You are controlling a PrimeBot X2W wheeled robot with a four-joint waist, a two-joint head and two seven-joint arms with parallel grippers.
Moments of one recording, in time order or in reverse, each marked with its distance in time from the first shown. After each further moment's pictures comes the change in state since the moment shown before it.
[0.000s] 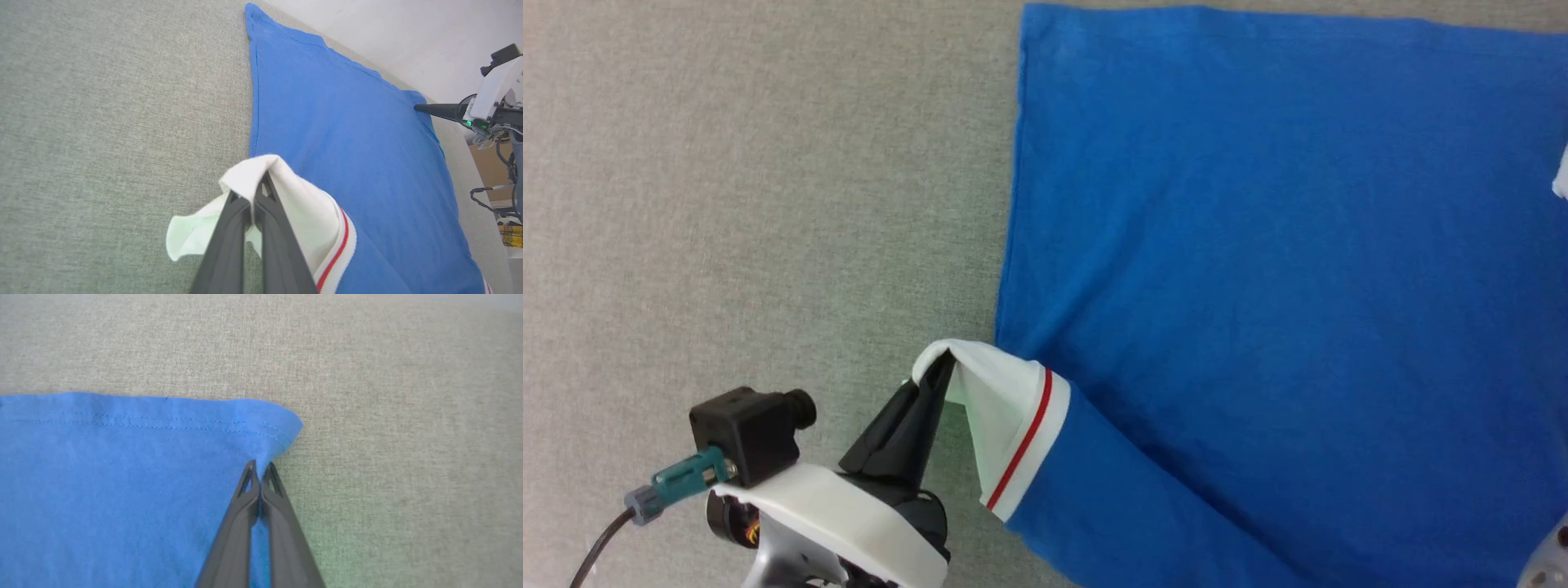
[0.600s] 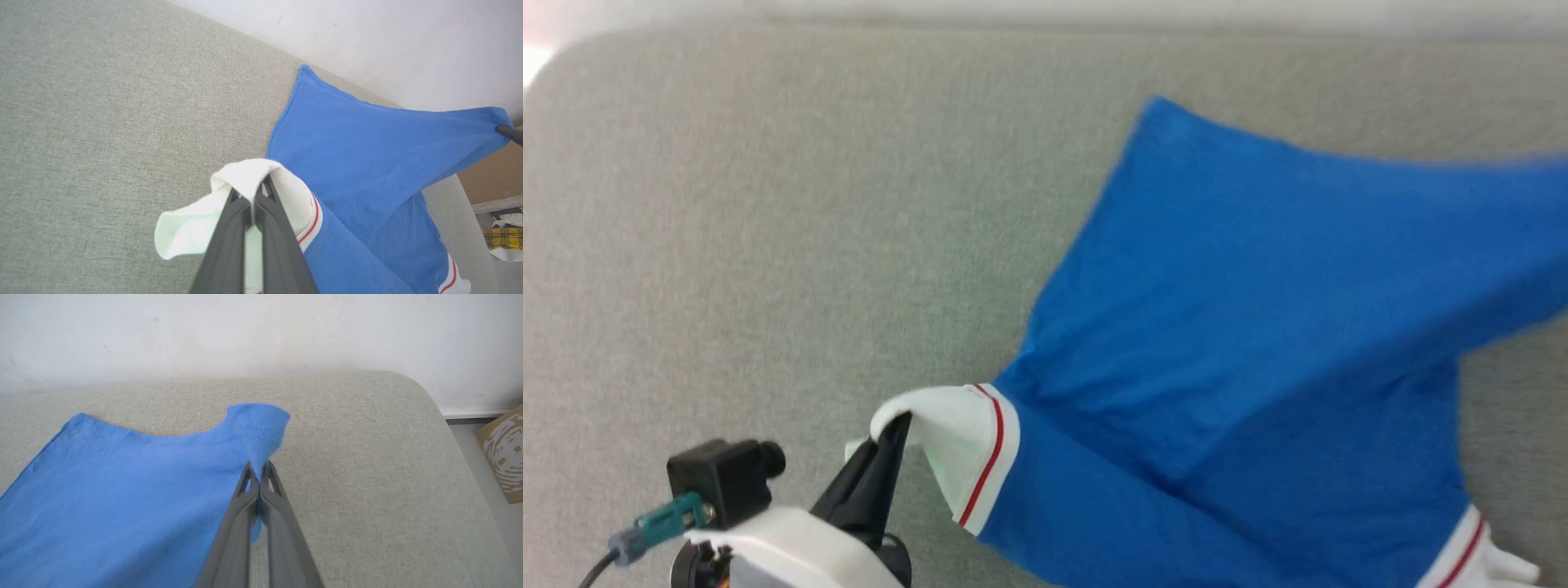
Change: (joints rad) left arm 0.125 0.040 0.044 -0.002 -0.002 0.065 0.011; right arm 0.408 -0.081 -0.078 -0.333 0.307 0.000 -0.112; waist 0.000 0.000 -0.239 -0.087
